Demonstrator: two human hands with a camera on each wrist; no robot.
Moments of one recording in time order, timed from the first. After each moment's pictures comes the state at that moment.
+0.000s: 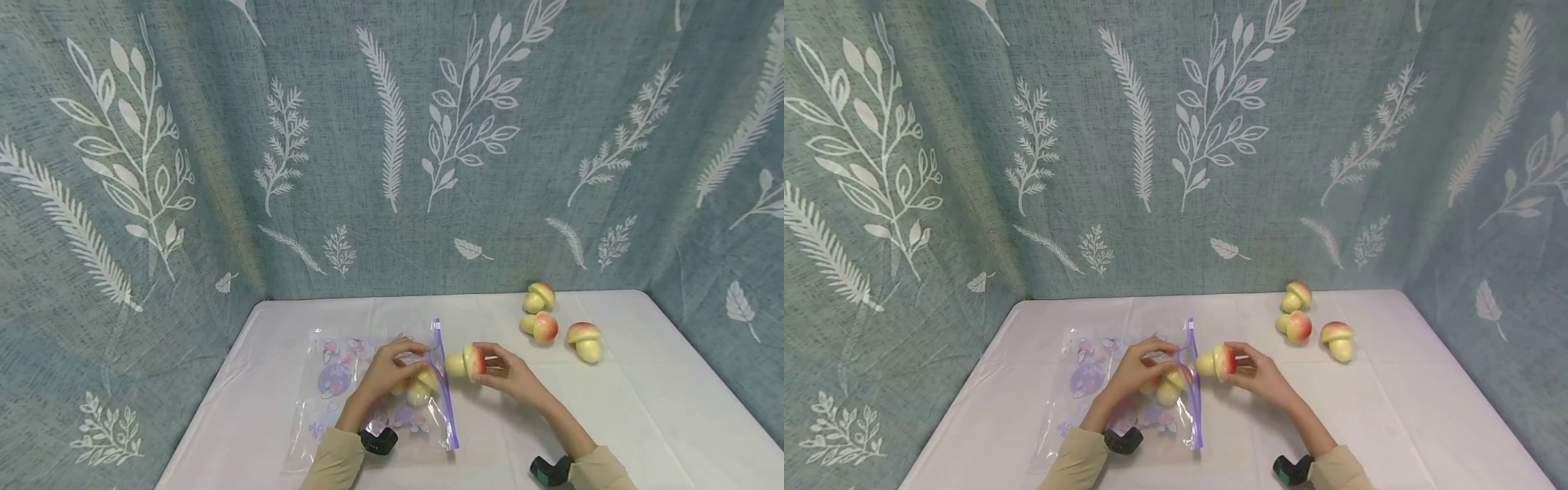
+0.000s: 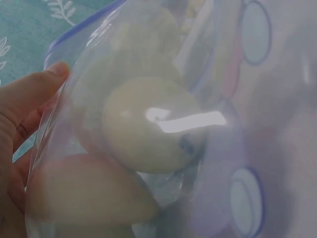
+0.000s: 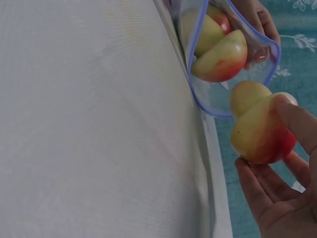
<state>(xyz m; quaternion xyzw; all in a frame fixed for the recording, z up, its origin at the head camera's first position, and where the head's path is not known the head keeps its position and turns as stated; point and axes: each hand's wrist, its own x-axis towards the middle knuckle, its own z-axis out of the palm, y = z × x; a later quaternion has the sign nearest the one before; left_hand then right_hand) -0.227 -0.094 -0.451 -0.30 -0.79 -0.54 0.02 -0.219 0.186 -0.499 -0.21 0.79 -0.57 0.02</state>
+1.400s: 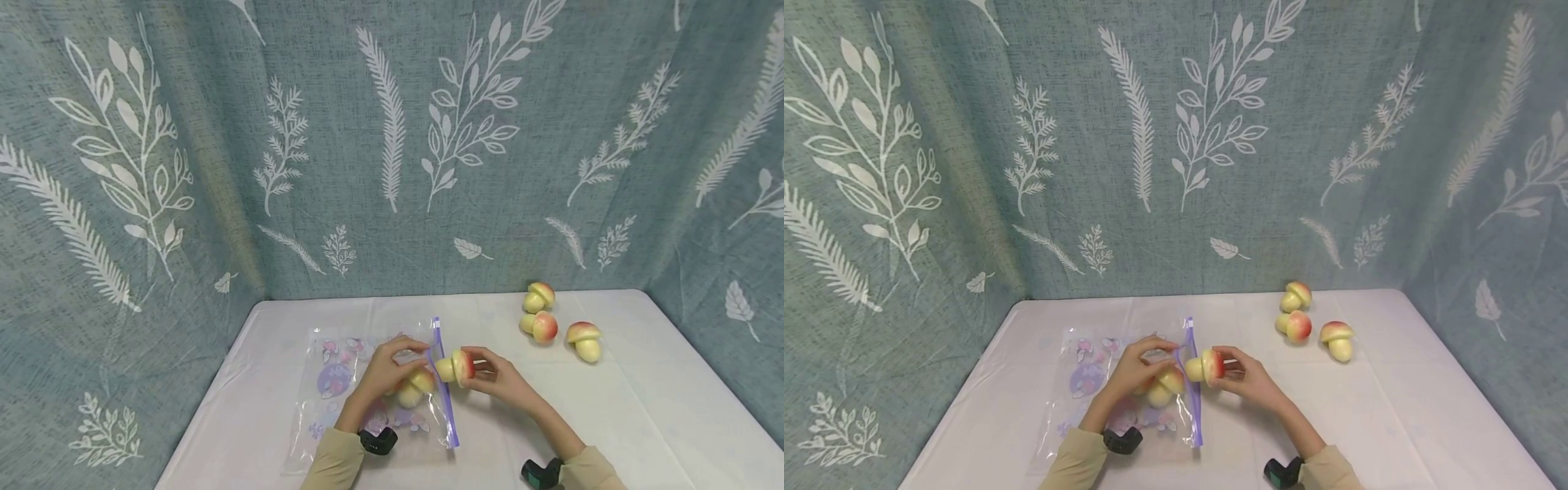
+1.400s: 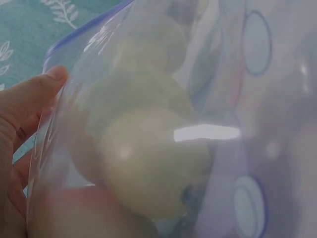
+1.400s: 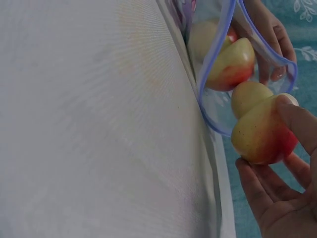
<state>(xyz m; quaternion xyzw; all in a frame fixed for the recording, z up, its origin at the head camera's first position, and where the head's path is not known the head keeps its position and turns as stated) -0.248 -0.094 -0.483 -0.32 -0.79 -0.52 0.09 -0.219 0.168 -0.503 -0.22 0.79 -0.57 0.04</state>
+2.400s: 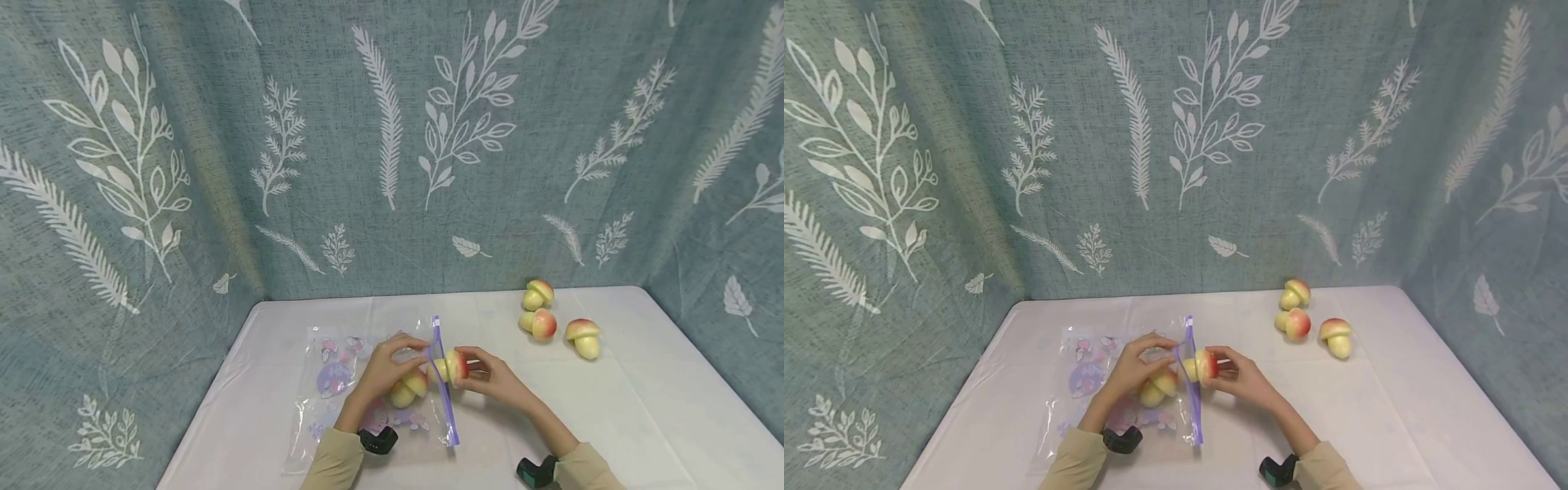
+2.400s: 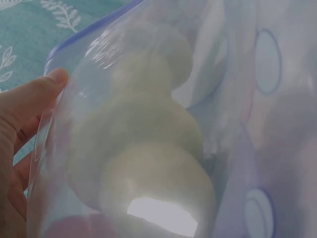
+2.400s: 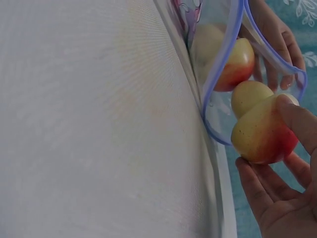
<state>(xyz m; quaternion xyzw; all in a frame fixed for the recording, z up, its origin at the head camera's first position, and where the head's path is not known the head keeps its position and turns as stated) -0.226 -0.092 -0.444 -0.32 -0.79 -0.52 0.08 -0.215 0.157 -0.499 -0.23 0.79 -0.57 0.04</state>
